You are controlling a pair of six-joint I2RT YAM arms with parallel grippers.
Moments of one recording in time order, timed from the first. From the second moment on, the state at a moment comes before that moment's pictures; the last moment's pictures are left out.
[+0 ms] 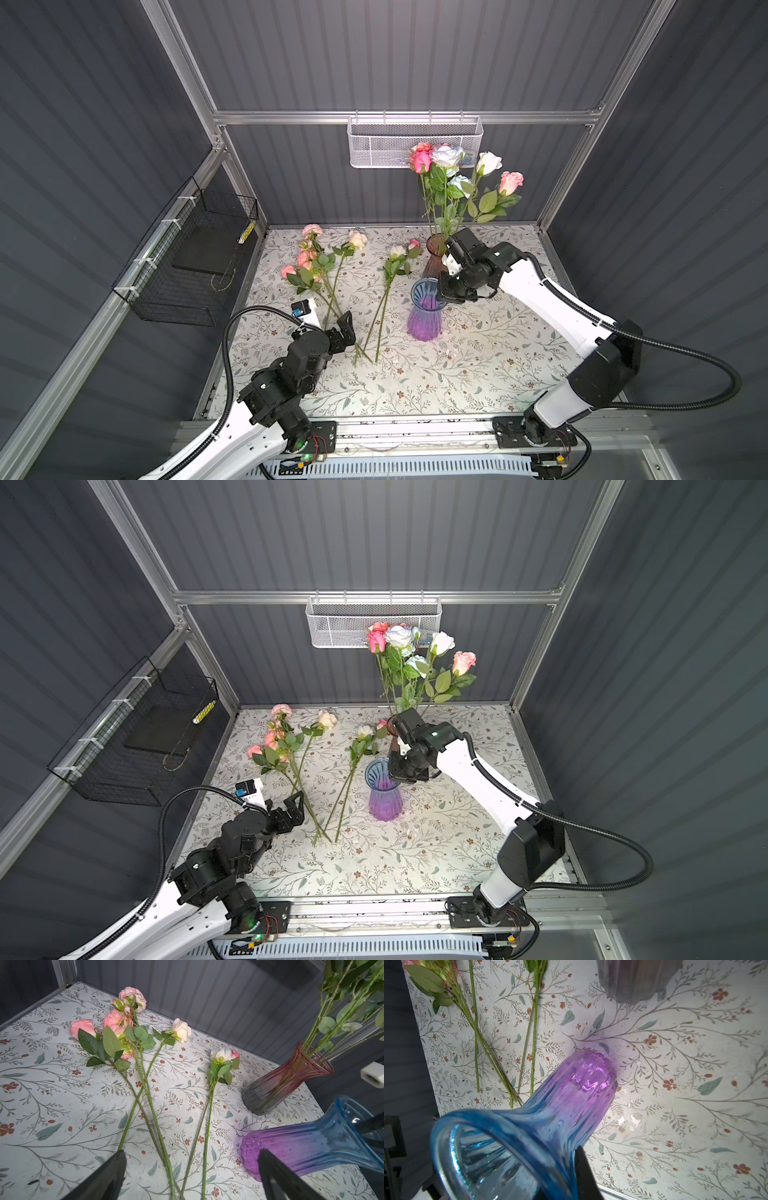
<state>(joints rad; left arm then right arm) -0.84 0.52 0.53 -0.46 -0.58 -0.69 0.59 1.63 1.58 -1.12 -0.20 0.62</state>
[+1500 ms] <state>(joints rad) -0.35 1.32 0.91 -0.44 -0.24 -0.64 0.54 0.97 1.24 -0.82 -0.04 0.48</state>
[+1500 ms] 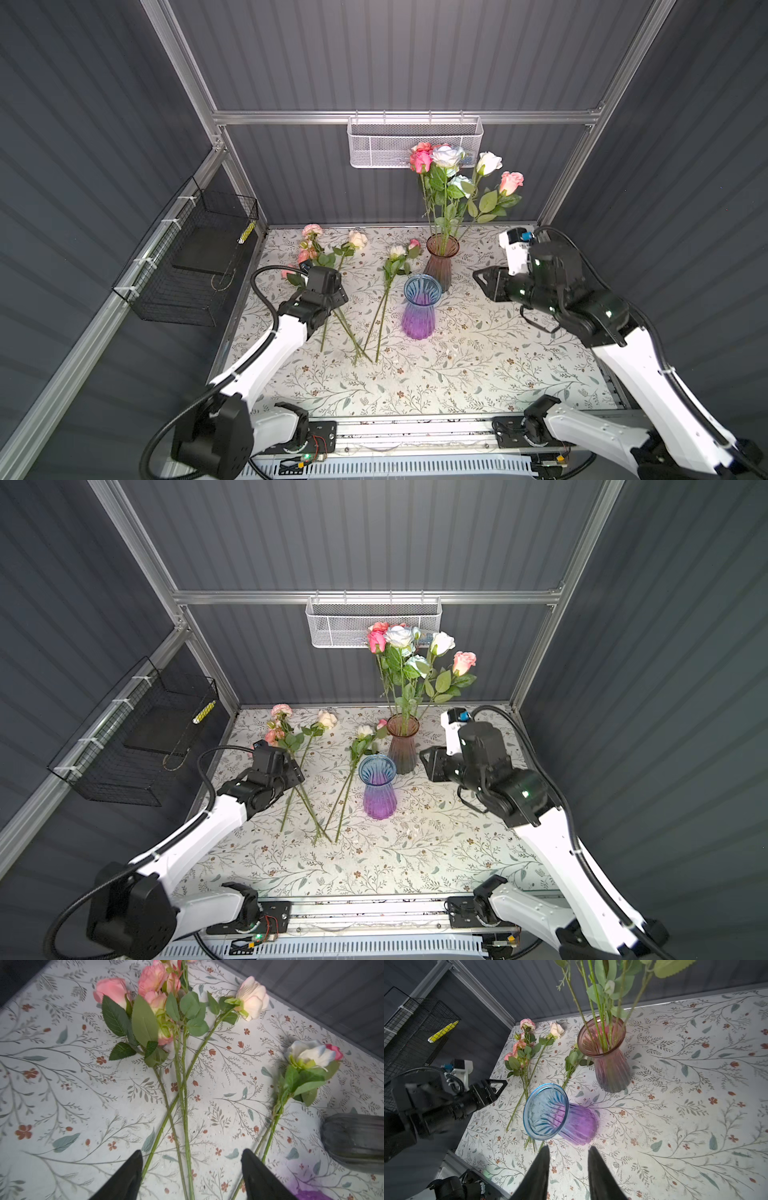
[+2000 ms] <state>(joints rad) -0.27 1.85 1.36 -0.52 -0.16 -0.51 0.52 0.92 0.88 -0.61 -0.04 0.51</state>
